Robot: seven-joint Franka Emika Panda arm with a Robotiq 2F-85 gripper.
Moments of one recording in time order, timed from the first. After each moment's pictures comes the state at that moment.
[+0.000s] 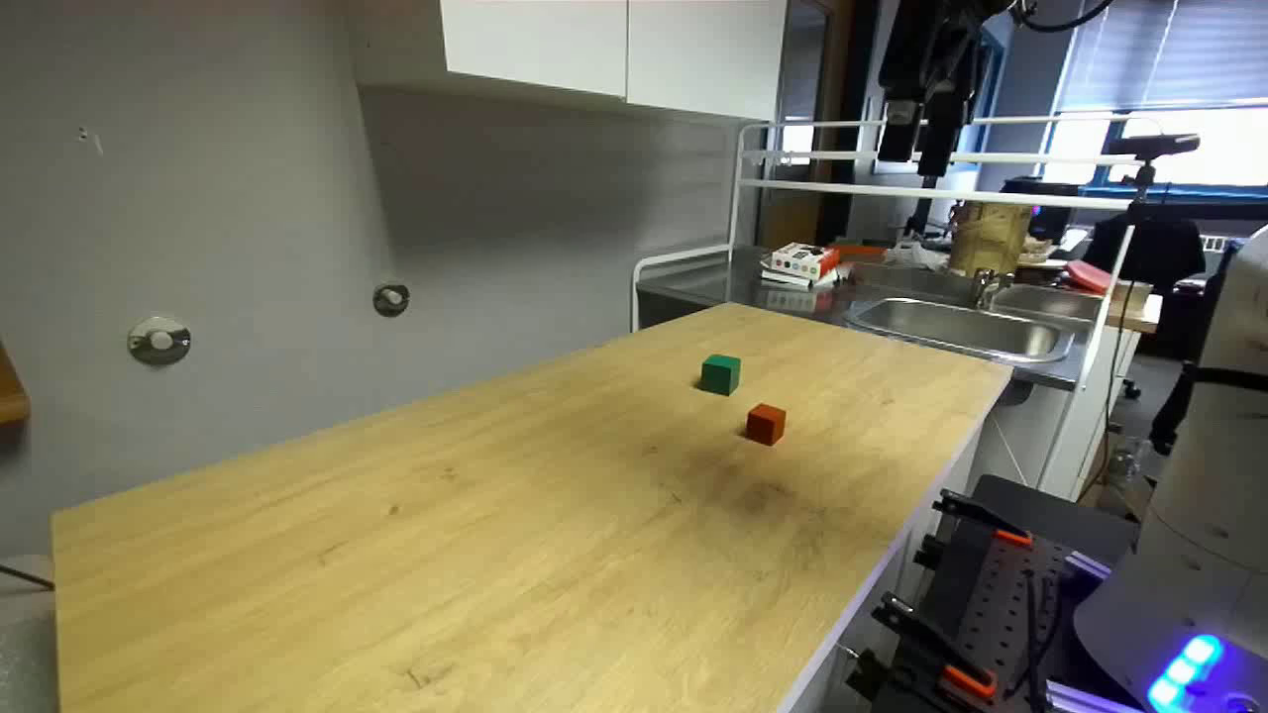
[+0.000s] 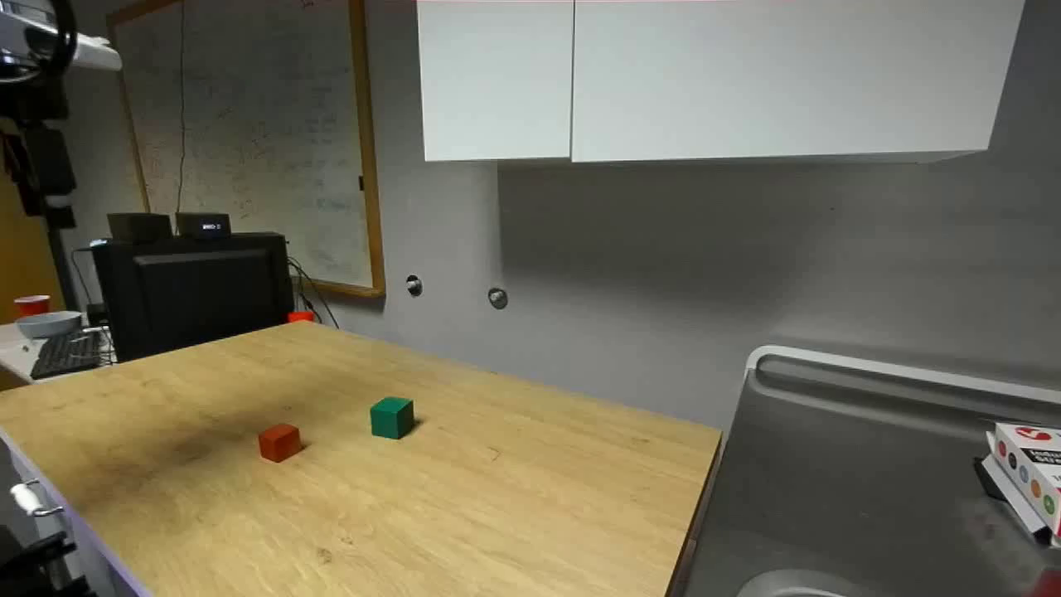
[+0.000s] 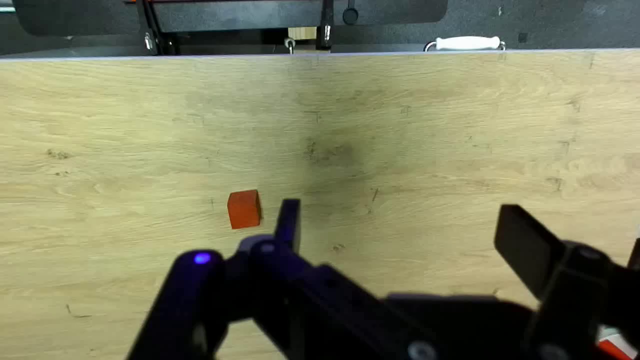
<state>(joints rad) 0.08 -0.95 0.09 -2.52 0.17 1.63 0.18</state>
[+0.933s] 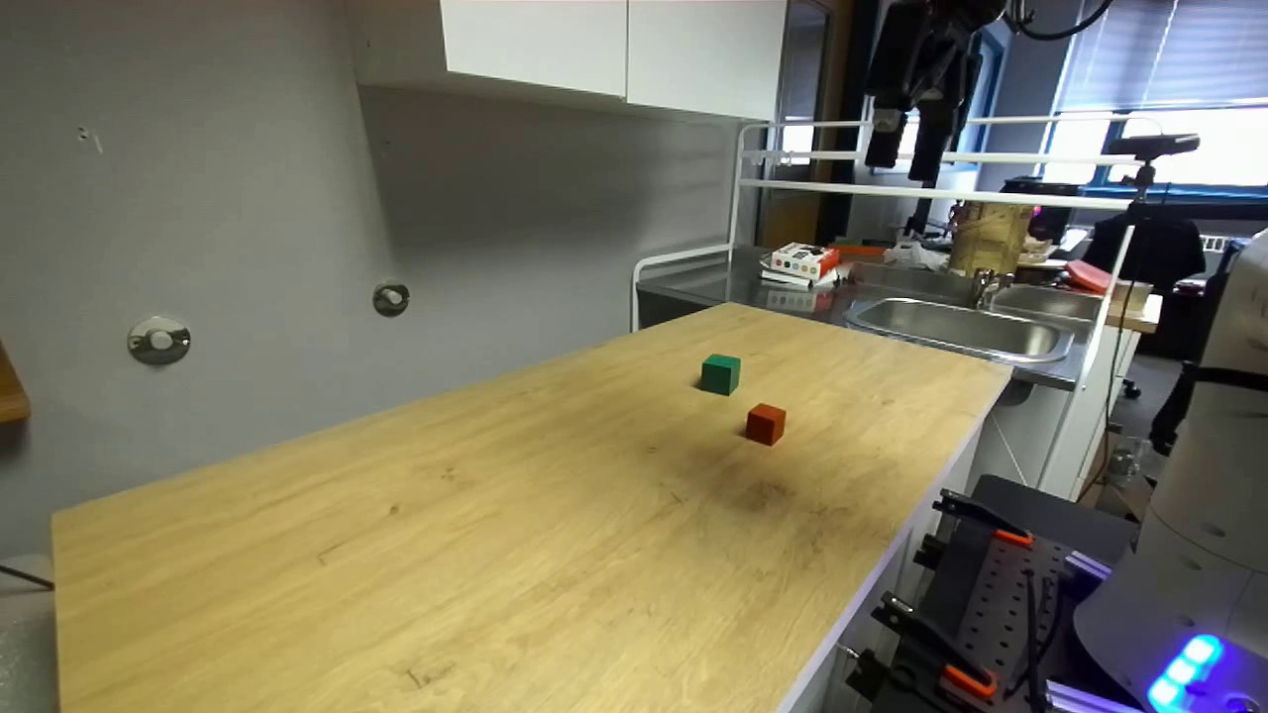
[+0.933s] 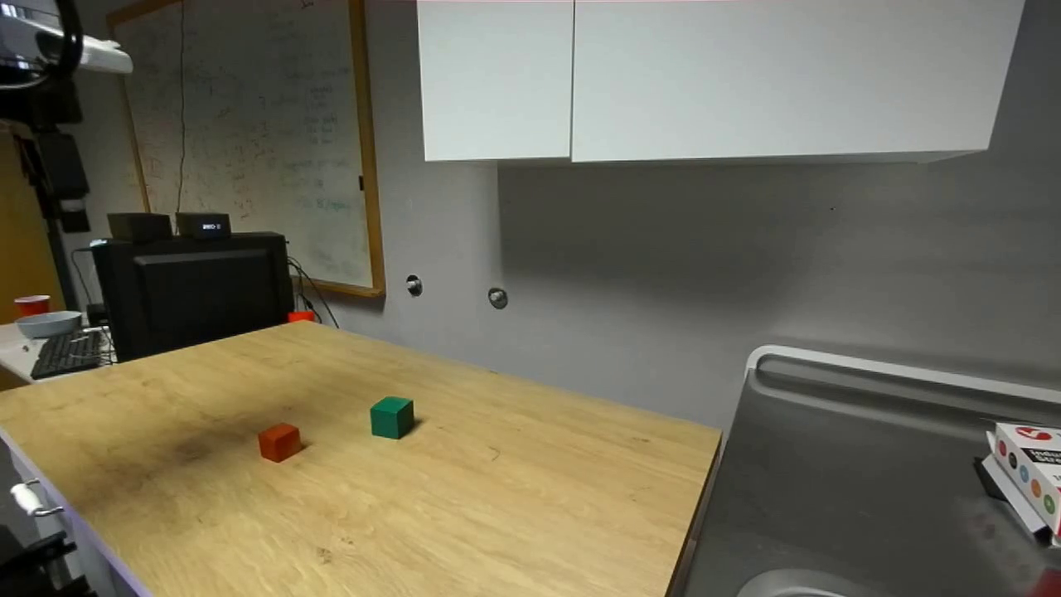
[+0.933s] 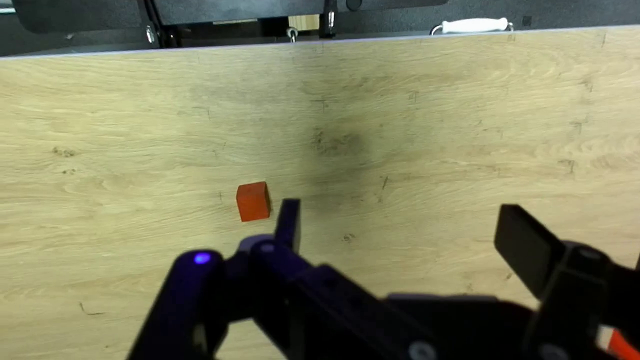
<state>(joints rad) 0.04 -0.94 0.09 -2.54 0.17 1.67 0.18</state>
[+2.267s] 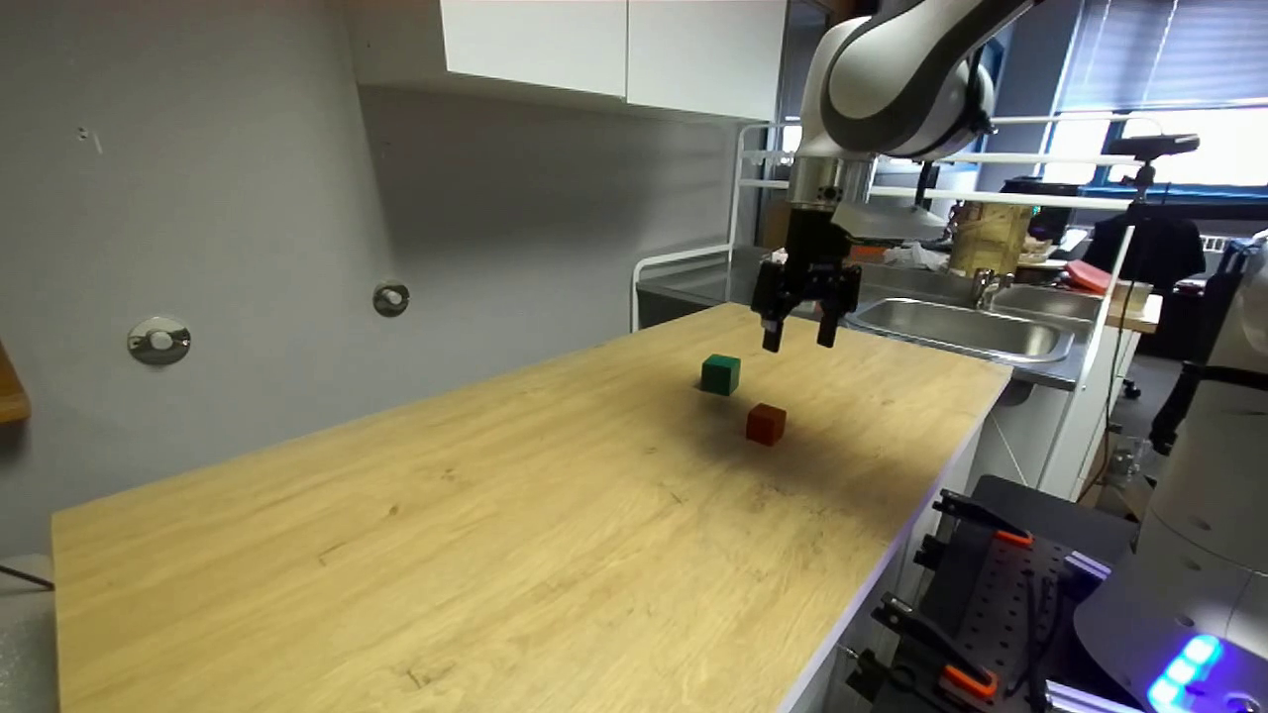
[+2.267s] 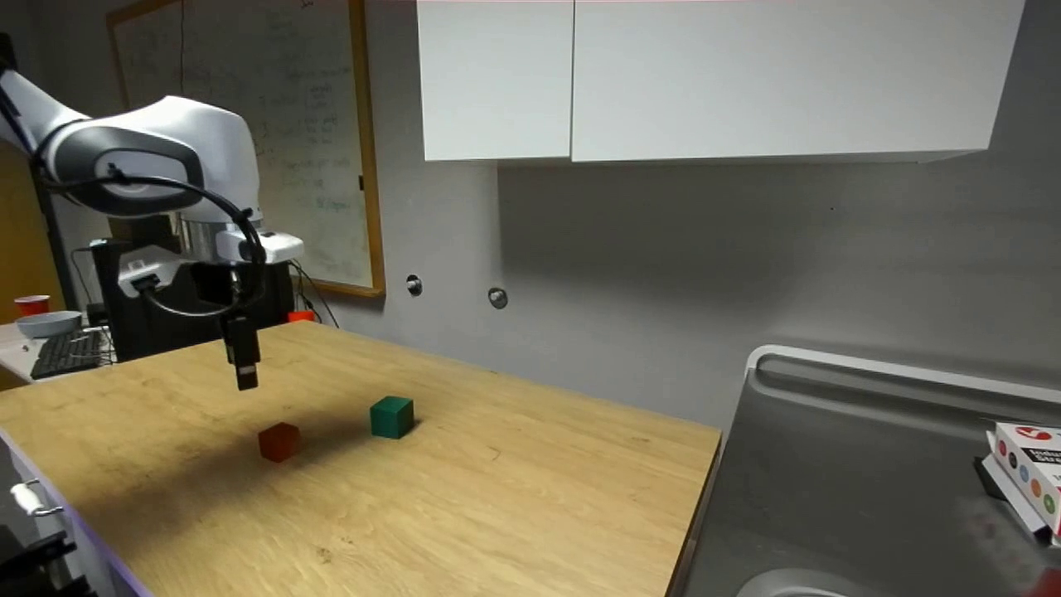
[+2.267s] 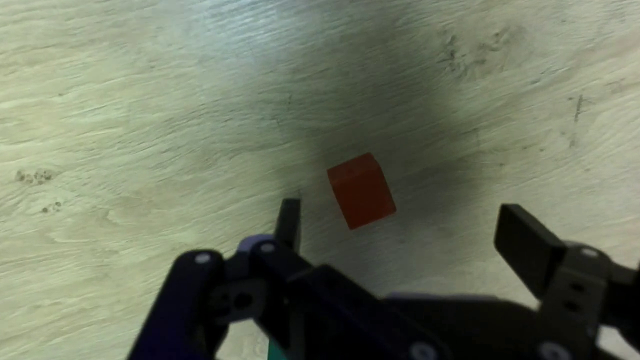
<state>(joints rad) -0.10 -0.37 0.01 -2.68 0.10 2.32 0.17</state>
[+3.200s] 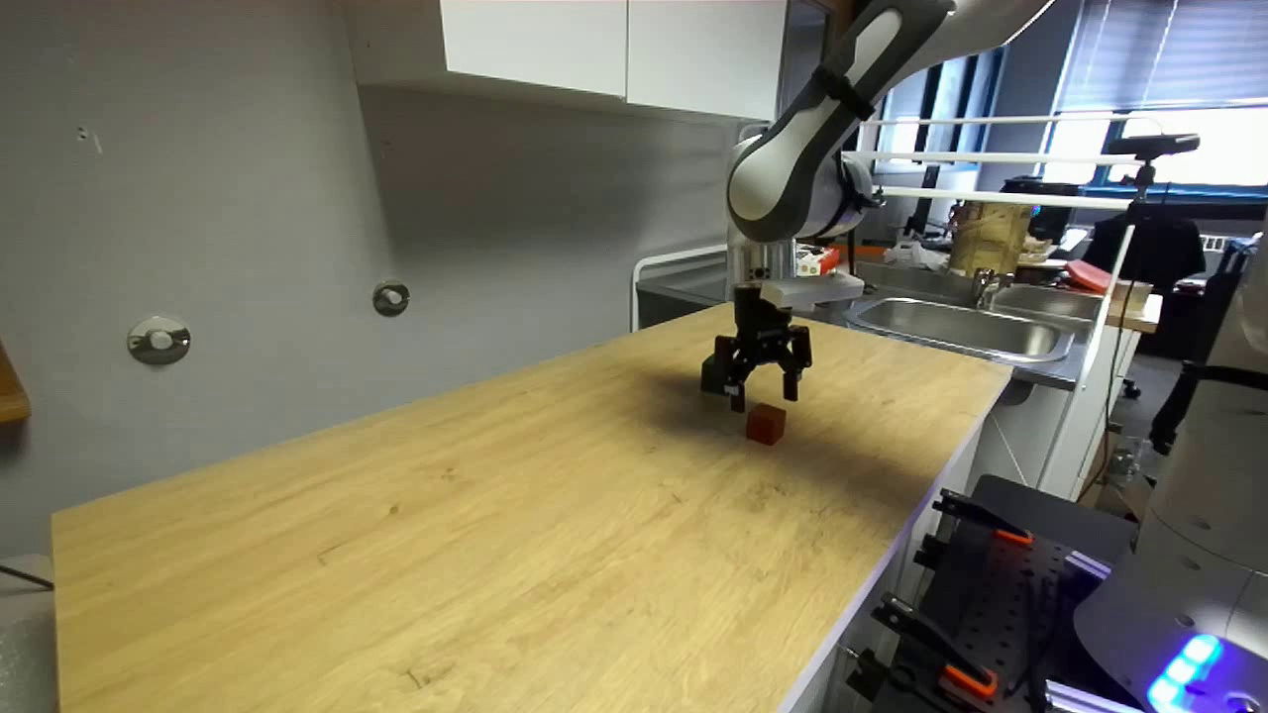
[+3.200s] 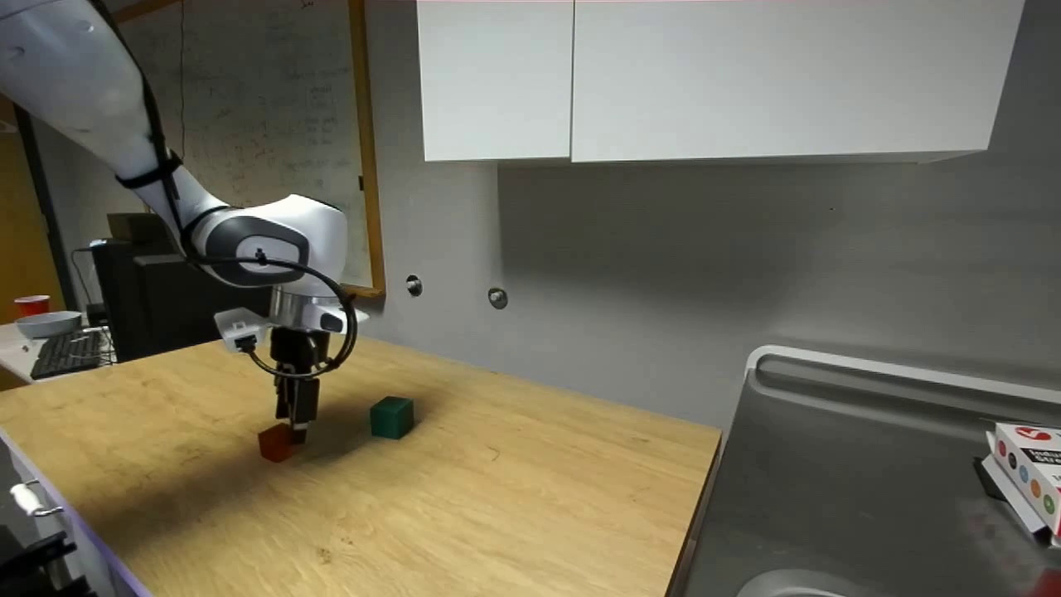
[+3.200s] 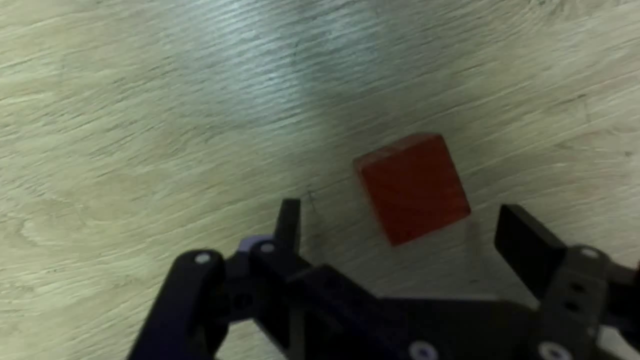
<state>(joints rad) -0.10 0.11 -0.02 -2.42 0.07 2.33 0.19</state>
